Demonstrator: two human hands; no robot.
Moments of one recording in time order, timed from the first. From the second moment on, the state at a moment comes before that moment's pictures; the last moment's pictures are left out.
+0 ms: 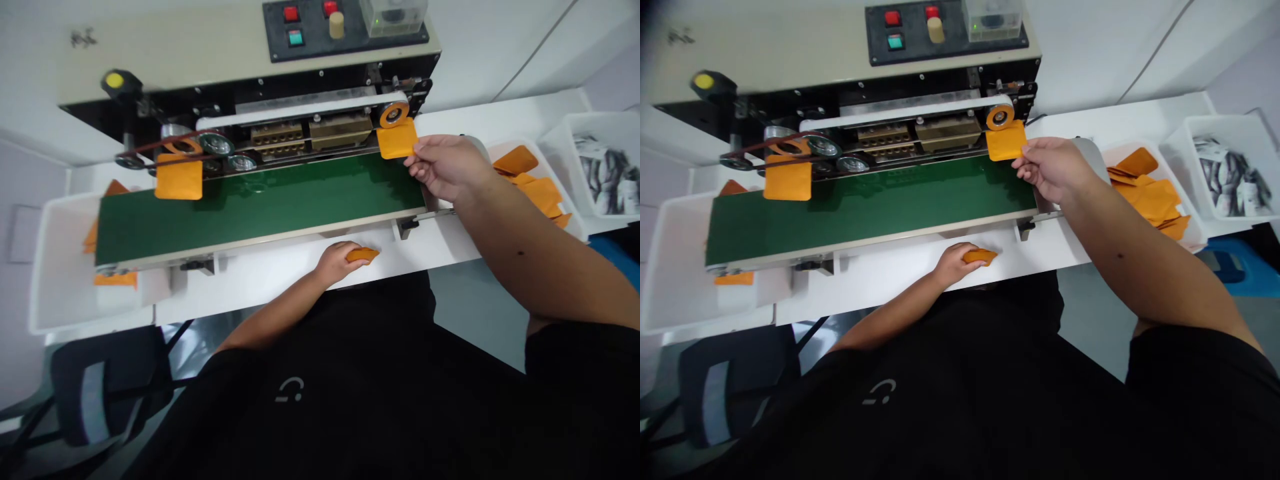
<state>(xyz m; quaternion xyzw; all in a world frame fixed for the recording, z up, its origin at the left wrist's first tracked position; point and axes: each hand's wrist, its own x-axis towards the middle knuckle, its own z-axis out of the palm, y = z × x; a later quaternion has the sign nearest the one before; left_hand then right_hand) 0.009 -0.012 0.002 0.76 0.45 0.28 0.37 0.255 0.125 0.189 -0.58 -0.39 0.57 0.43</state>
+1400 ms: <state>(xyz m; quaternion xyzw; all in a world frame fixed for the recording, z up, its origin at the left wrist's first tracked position) 0.009 -0.011 0.005 0.75 0.45 0.31 0.39 0.273 -0.020 0.119 -0.53 -0.39 0.50 0.57</state>
